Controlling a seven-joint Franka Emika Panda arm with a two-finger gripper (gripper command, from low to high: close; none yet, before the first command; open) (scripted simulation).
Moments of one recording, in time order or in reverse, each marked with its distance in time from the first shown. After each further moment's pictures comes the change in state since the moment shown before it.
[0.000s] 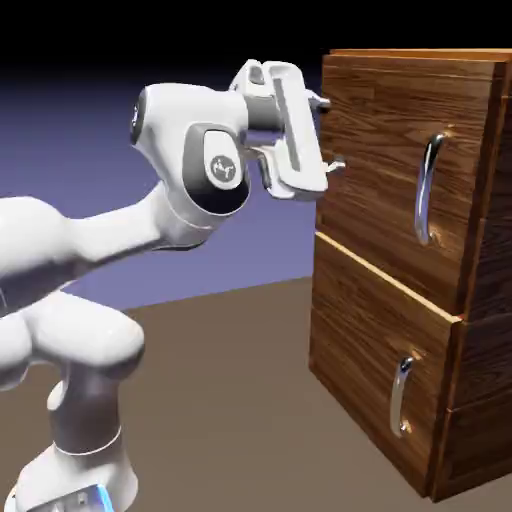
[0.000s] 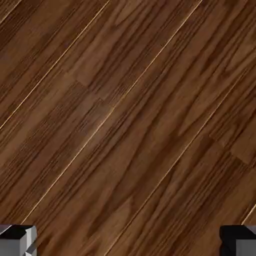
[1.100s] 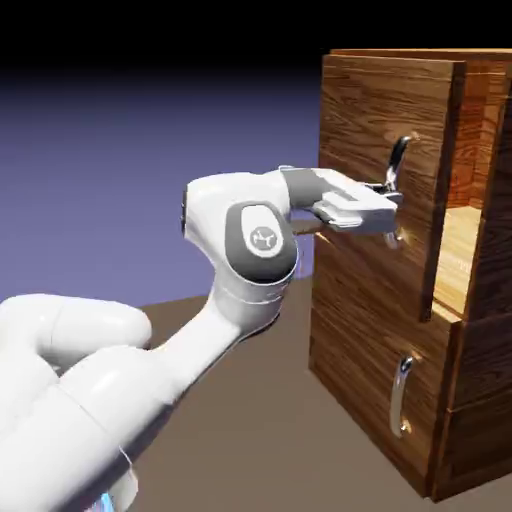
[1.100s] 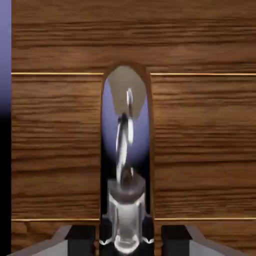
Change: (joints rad) arm 0.173 -0.360 -0.181 -0.116 -0.798 -0.417 -0.380
